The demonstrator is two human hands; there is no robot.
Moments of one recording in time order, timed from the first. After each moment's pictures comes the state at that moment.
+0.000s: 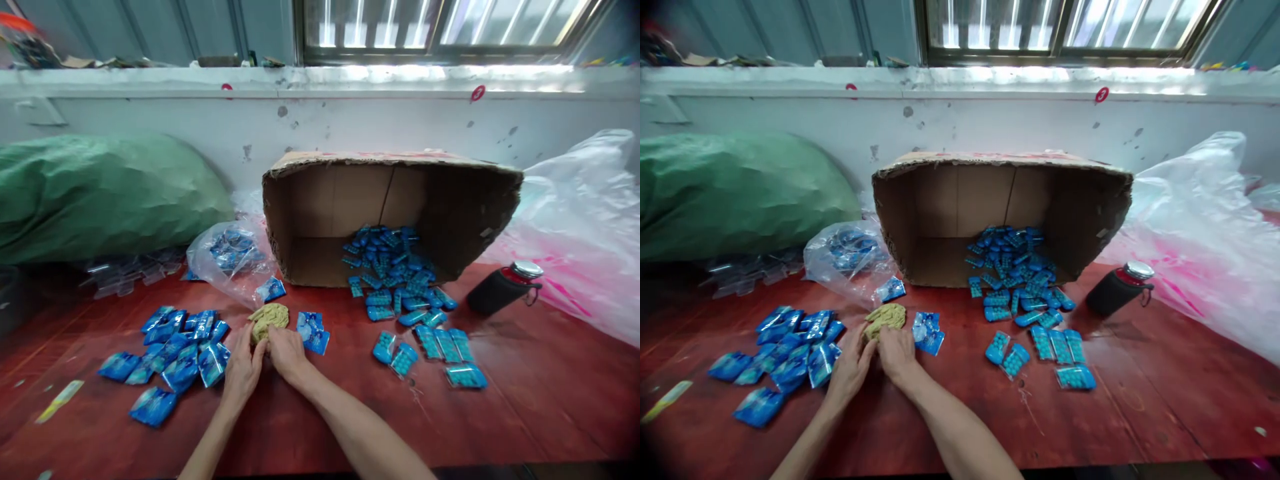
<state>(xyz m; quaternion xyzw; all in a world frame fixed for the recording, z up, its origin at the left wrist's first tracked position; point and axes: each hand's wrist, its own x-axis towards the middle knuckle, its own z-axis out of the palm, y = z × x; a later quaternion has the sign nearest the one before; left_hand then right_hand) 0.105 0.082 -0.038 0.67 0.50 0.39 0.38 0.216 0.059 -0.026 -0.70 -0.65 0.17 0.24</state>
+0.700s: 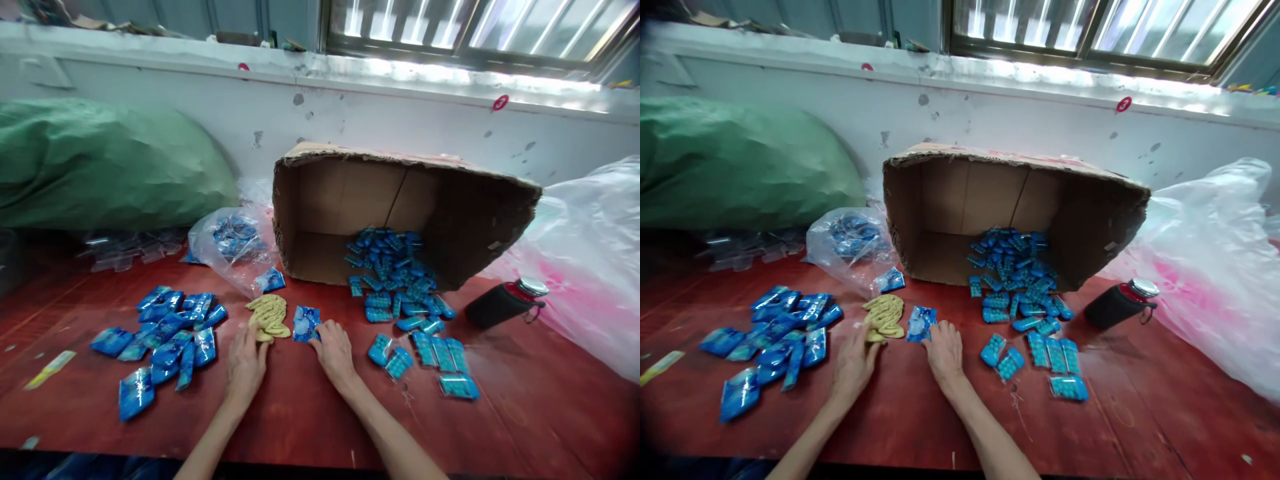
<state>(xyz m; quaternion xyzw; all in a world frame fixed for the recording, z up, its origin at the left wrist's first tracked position) 0.109 0.073 -0.073 0.81 0.50 0.30 0.07 0.293 -0.007 -0.051 -0.80 -0.58 0.01 0.16</state>
